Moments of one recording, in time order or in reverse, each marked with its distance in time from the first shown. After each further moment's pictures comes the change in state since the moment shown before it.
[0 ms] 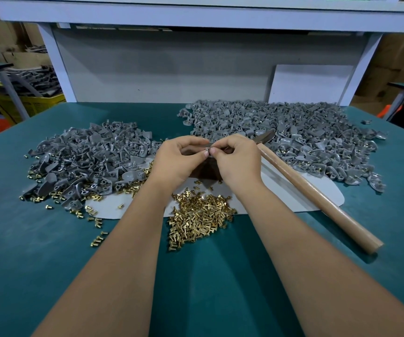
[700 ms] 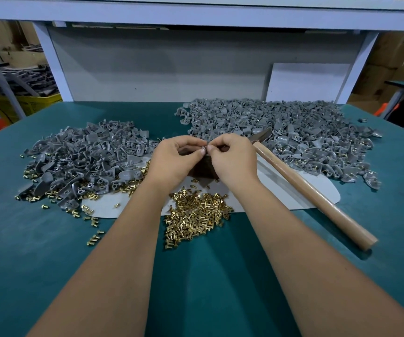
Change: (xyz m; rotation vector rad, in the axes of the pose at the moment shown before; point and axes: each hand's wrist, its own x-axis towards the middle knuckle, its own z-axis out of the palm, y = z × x) left_hand -0.001 -0.002 0.001 0.064 0.021 0.014; right_hand 0.001 -0.001 0.000 -0.071 -0.023 0.031
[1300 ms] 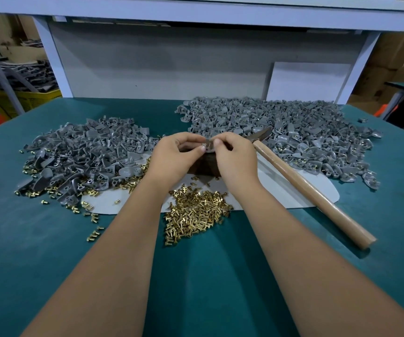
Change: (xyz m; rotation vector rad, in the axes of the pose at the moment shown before) left_hand -0.001 0.001 0.000 0.003 0.009 -0.040; right_hand -0.006 0.005 0.001 0.108 0.037 -0.005
